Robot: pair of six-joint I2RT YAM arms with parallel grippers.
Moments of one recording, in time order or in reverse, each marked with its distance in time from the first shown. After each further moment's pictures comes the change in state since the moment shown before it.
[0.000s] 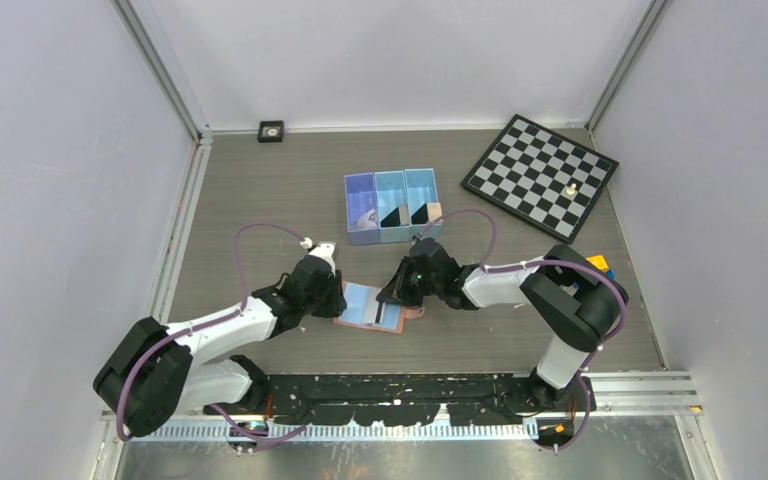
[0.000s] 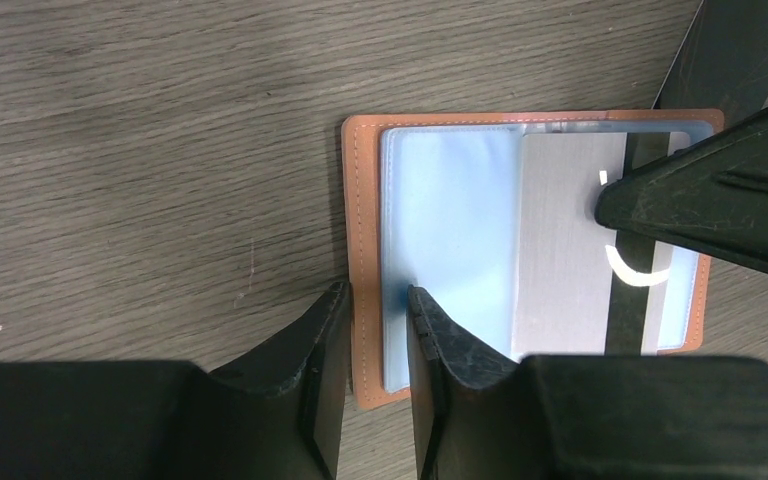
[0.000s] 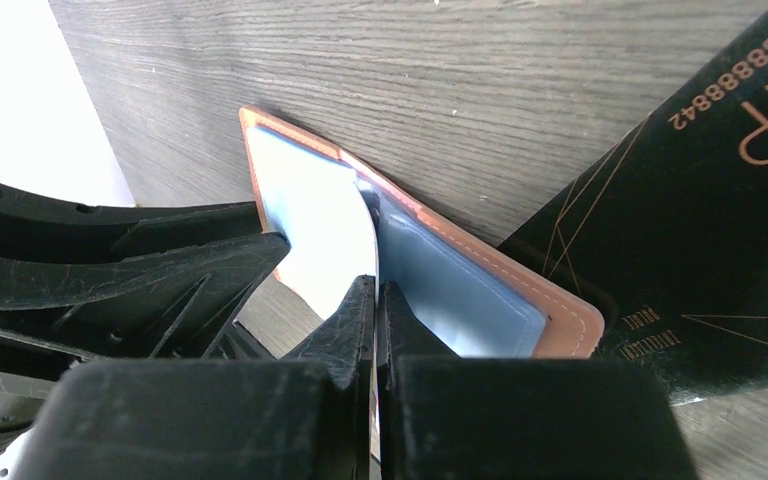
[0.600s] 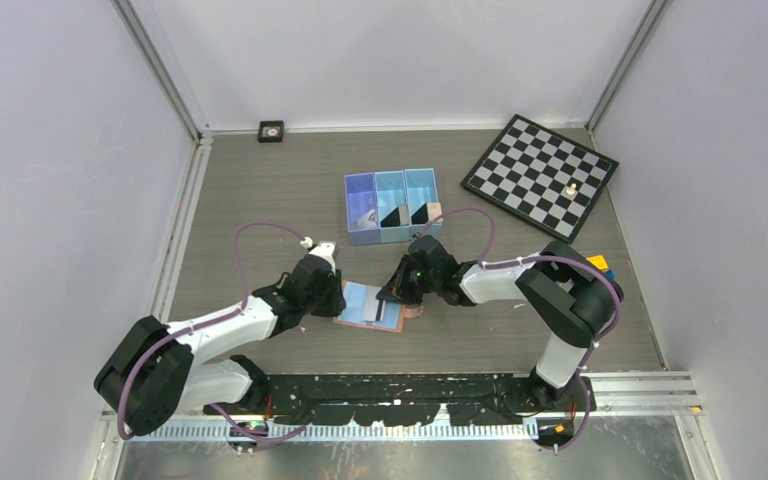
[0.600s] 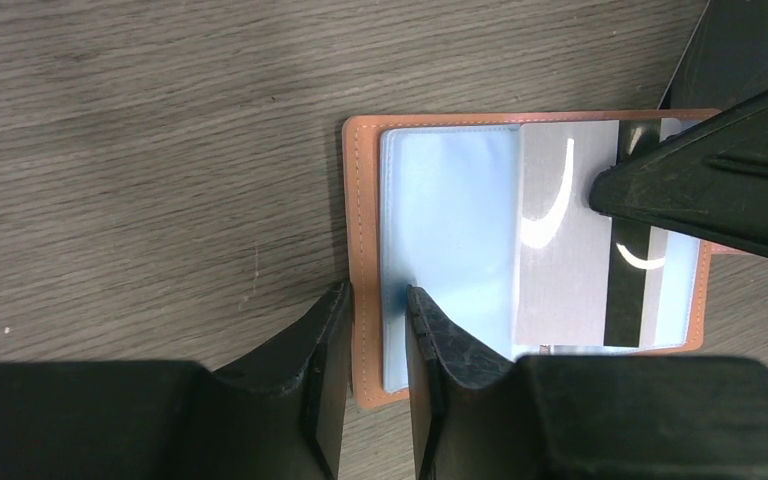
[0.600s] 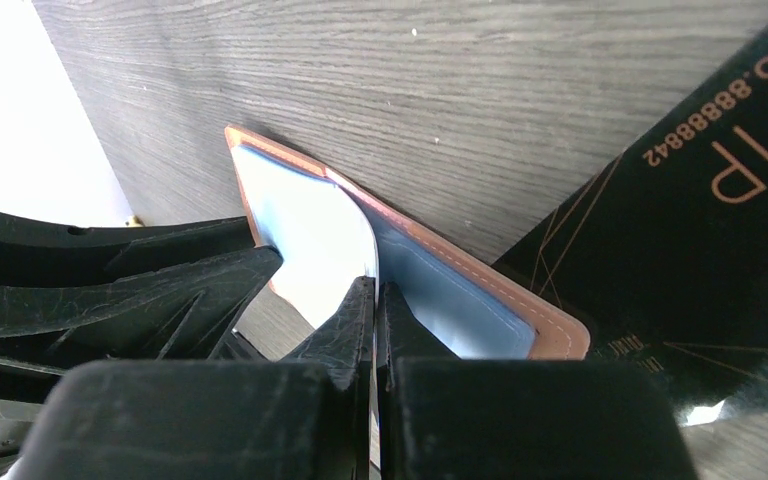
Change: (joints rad) left arm 0.000 0.005 0.003 -0.001 0.000 0.001; right arm -0.003 0.027 0.030 -0.037 -0.002 0.004
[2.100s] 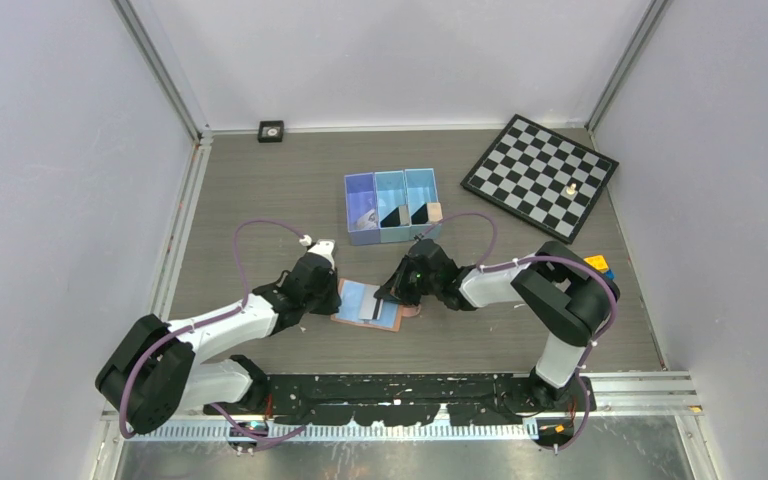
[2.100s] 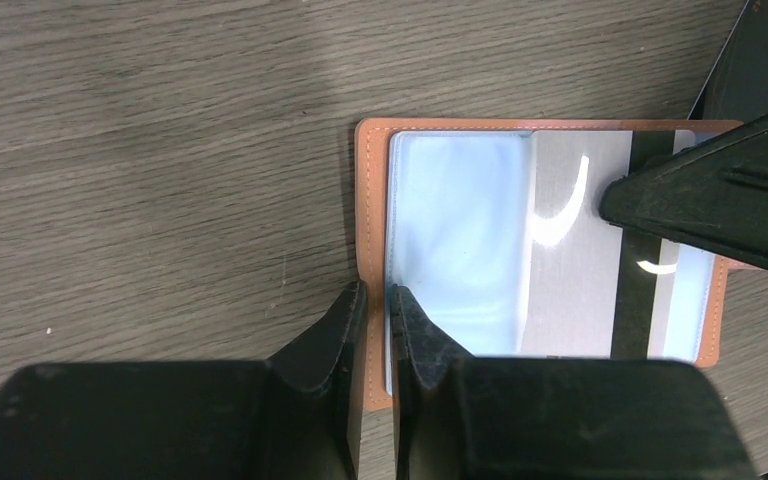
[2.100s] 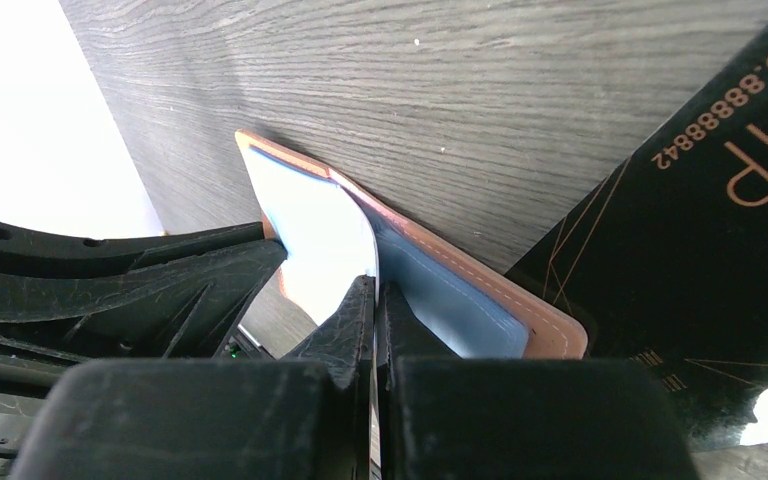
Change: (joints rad) left arm 0.008 0.014 0.015 -0.013 -0.030 0.020; right arm 0.014 0.022 -0.030 0.106 0.021 0.079
